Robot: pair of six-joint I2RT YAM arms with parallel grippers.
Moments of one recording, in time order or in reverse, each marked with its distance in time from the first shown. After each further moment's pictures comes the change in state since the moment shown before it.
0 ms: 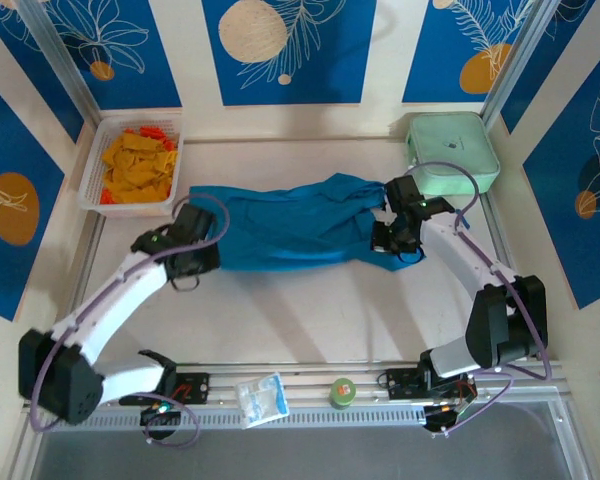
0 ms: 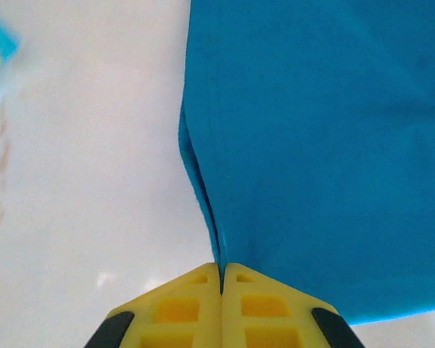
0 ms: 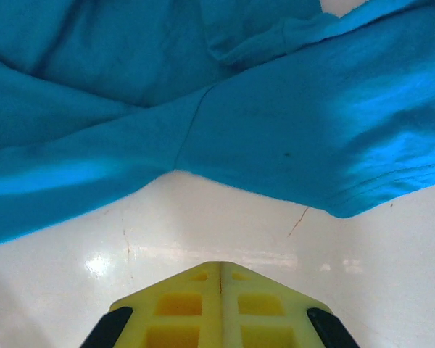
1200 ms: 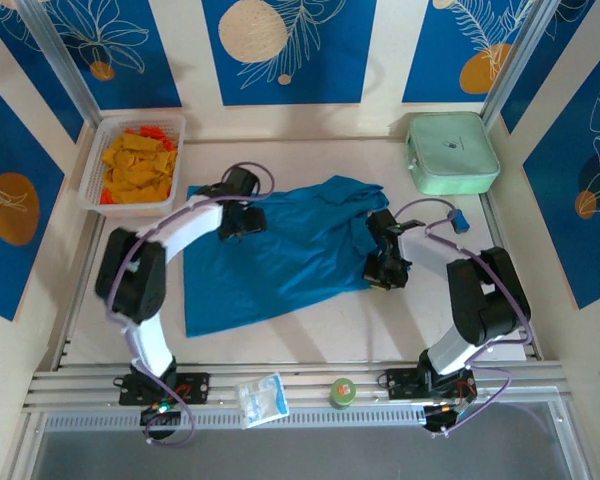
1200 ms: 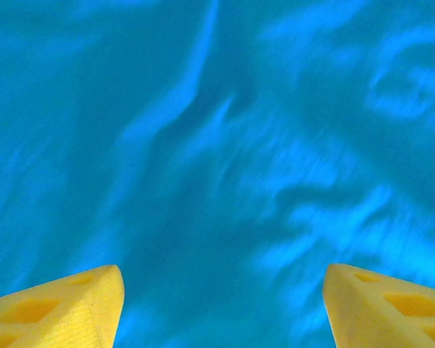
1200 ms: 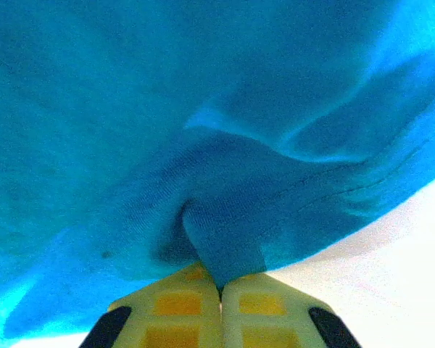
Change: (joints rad) left arm -0.017 0.815 0.557 0.273 0.071 0.112; right arm 0.066 0.166 -0.185 0.098 0.069 0.283
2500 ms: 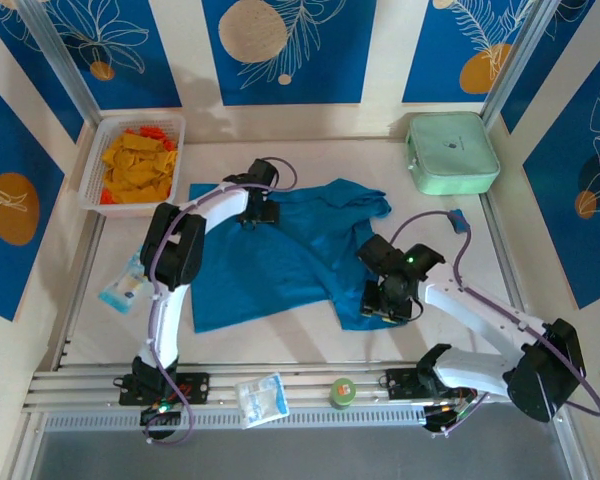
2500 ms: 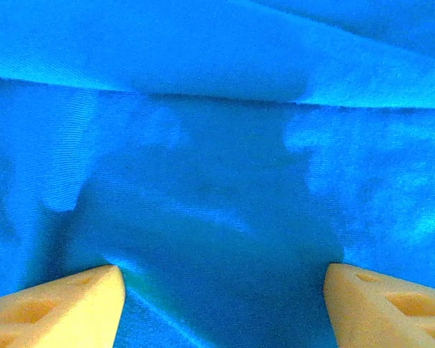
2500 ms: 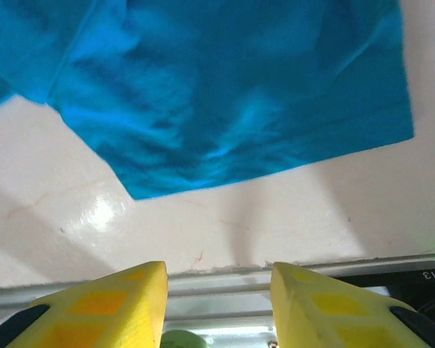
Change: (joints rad) left arm -0.002 0.335 0.294 0.008 -0.053 0.200; right arm 0.286 -0.444 -0.010 -0.388 -0.019 0.243
